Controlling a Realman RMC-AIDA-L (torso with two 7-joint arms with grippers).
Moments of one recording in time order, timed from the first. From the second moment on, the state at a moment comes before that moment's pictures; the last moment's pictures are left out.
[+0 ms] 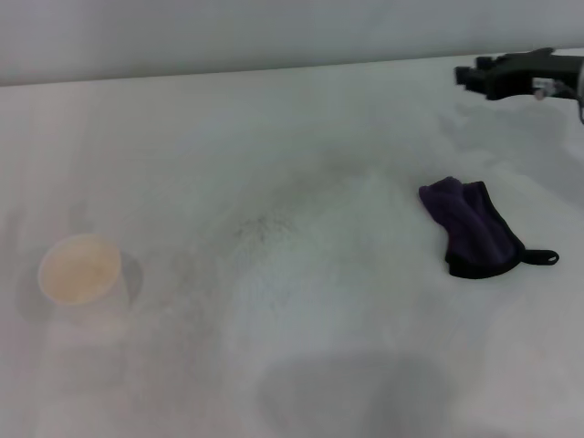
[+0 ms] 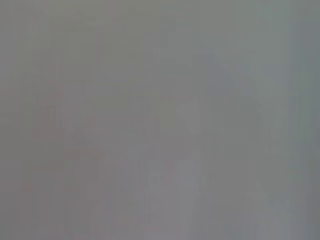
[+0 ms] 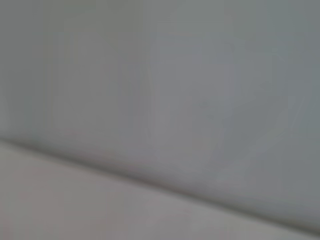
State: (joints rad) left arm -0.29 -2.08 1.05 0.00 0.34 1.46 -0.16; right arm 0.47 2.01 -0.98 -0.89 1.12 0.86 -1.22
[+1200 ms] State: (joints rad) left arm -0.28 -2.08 1.05 0.00 0.29 1.45 -0.14; right arm 0.42 2.02 -0.78 -0.17 2.18 1.13 -2.63
